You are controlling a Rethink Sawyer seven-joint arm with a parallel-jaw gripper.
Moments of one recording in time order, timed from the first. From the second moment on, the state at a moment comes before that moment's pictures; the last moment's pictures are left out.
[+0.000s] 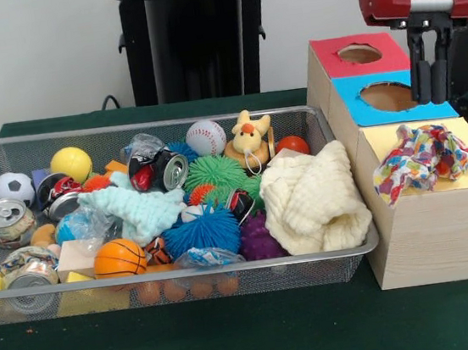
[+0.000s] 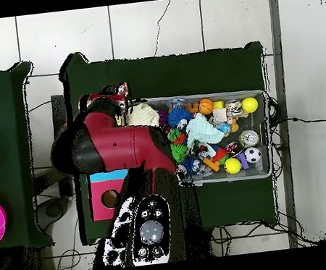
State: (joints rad) arm 0.14 -0.69 -0.20 1.52 0.06 0.13 1.82
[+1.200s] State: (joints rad) arm 0.14 -0.60 -0.20 1.52 0.06 0.08 1.82
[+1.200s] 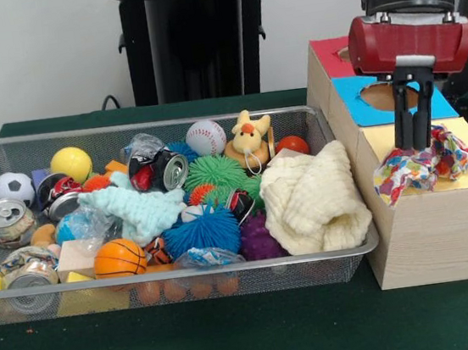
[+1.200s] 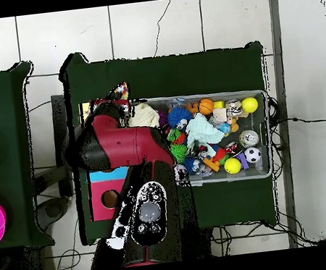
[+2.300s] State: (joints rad) arm 0.15 -0.60 -0.20 1.52 0.06 0.12 1.82
